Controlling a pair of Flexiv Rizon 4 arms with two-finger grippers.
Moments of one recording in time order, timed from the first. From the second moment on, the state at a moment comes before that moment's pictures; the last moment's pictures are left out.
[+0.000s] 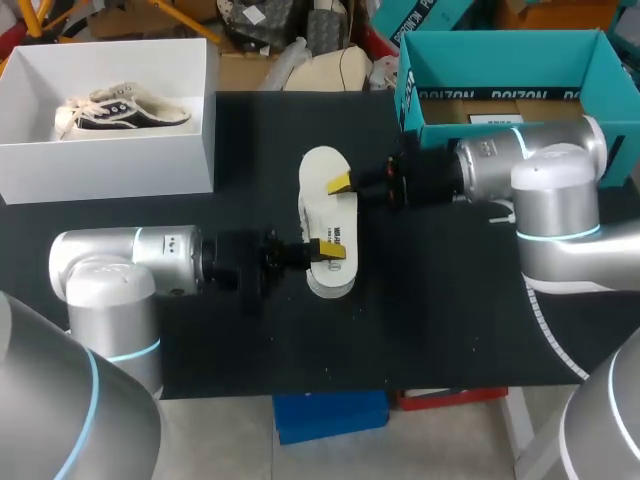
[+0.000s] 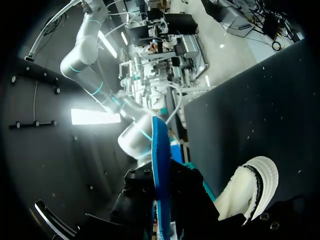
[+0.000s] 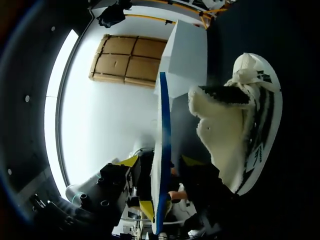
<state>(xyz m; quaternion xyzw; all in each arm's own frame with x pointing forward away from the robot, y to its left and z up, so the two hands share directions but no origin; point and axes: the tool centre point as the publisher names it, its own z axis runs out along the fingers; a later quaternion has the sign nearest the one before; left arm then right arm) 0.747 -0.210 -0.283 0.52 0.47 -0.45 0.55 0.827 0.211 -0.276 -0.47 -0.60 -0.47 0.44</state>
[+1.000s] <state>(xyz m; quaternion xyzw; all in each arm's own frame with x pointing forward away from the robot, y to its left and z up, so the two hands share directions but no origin) 0.747 -0.209 -0.283 0.52 0.47 -0.45 0.55 0.820 0.220 -0.278 -0.48 -0.60 -0.47 0.44</state>
